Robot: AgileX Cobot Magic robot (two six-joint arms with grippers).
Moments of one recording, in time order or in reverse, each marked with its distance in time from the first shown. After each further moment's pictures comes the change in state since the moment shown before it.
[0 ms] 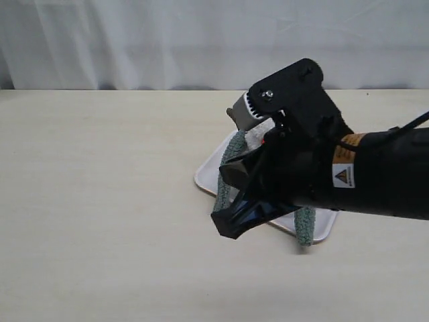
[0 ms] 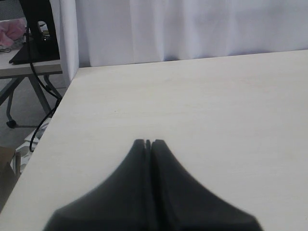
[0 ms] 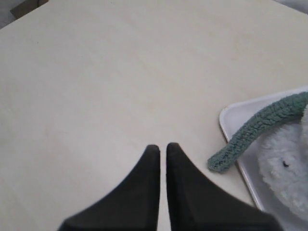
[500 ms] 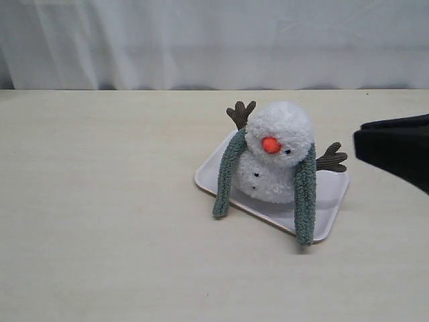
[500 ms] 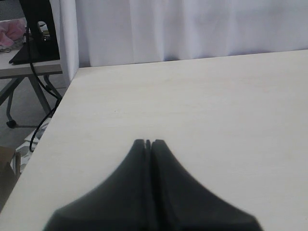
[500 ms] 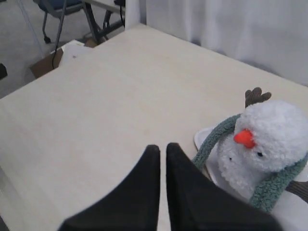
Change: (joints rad) left arm 0.000 0.000 0.000 0.000 0.000 0.000; right arm 0.000 -0.547 0.000 -0.016 0.340 -0.002
